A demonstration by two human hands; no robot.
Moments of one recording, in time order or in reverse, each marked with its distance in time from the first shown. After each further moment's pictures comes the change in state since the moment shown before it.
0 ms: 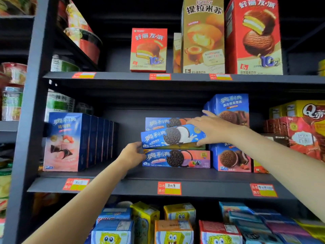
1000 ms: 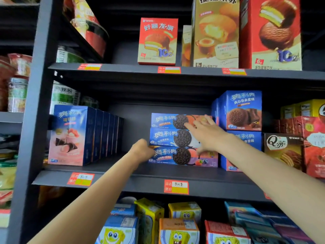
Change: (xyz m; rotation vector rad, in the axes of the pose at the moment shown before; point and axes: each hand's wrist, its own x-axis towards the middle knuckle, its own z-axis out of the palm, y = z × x) left_hand 0.006 0.016 0.014 0.190 0.010 -0.133; right_hand 0.023 -0.037 0.022 -0.090 -0.136 0.118
